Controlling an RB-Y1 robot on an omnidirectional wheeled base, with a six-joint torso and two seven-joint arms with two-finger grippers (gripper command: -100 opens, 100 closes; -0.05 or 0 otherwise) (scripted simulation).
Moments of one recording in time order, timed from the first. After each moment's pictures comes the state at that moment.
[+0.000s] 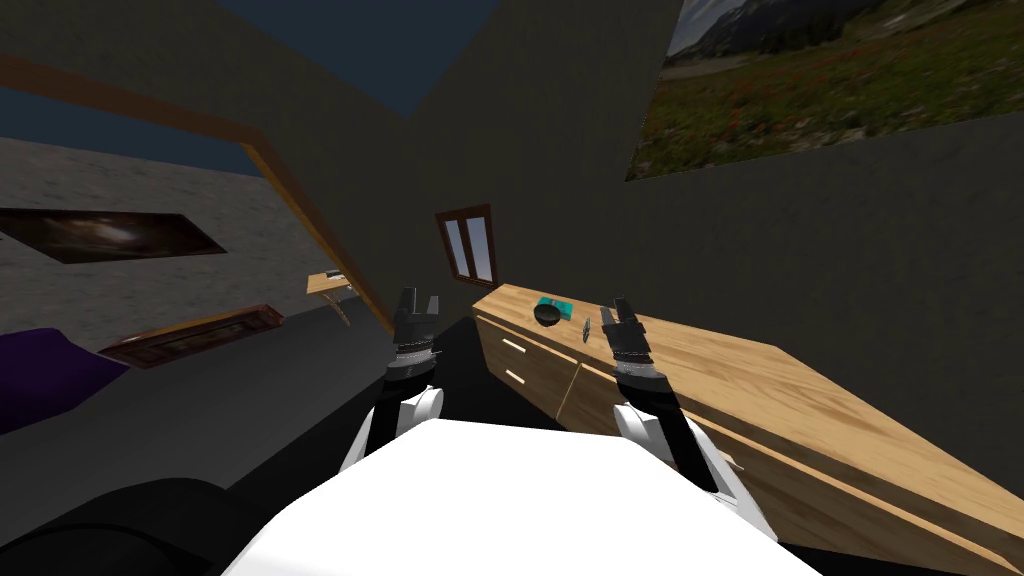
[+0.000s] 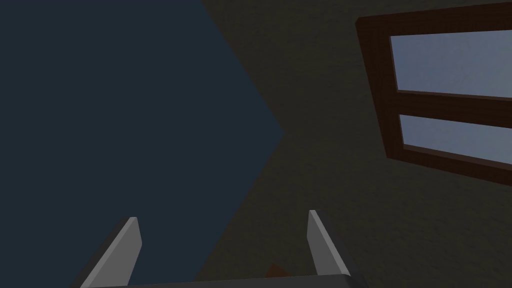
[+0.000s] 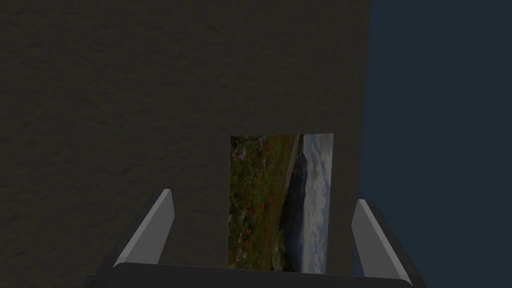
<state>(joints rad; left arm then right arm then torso) 0.50 -0.03 0.01 -2.39 -0.06 -0.47 0.02 0.46 -0.16 -0.03 -2.24 0.03 -0.46 0.05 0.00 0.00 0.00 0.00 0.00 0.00</state>
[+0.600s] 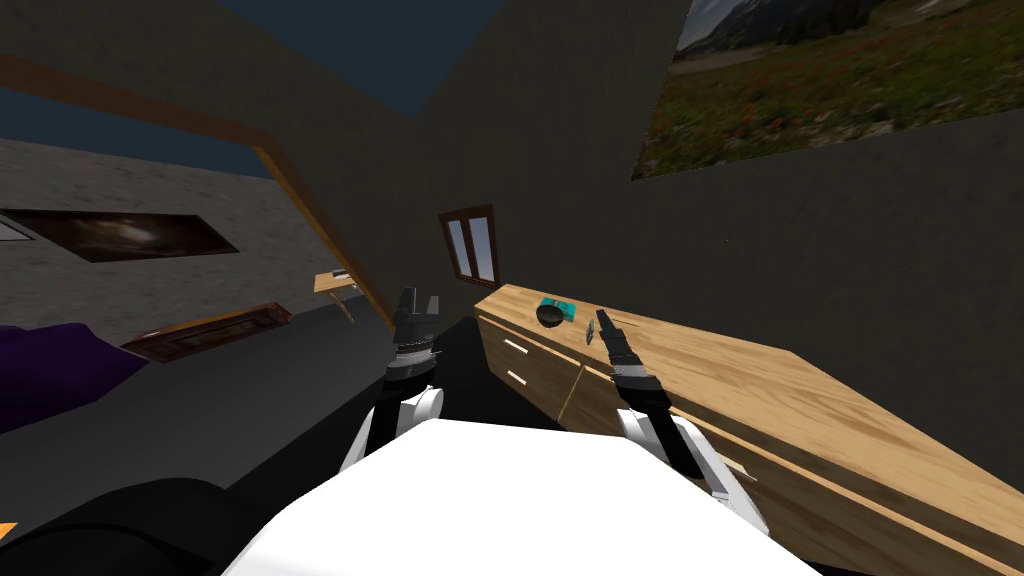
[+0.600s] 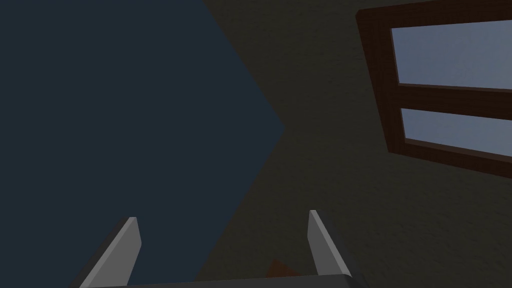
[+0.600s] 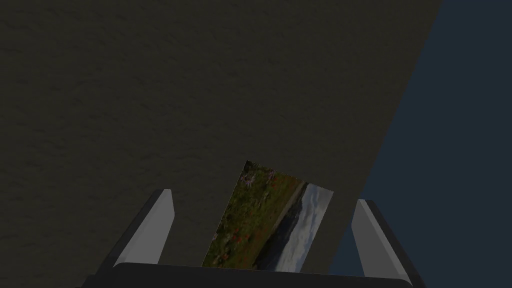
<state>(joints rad) 0.50 -0.03 0.01 -2.39 -0.06 -0.47 0.02 0.45 -0.17 -0.07 -2.12 0.19 -0.41 0.22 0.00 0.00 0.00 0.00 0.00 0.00</state>
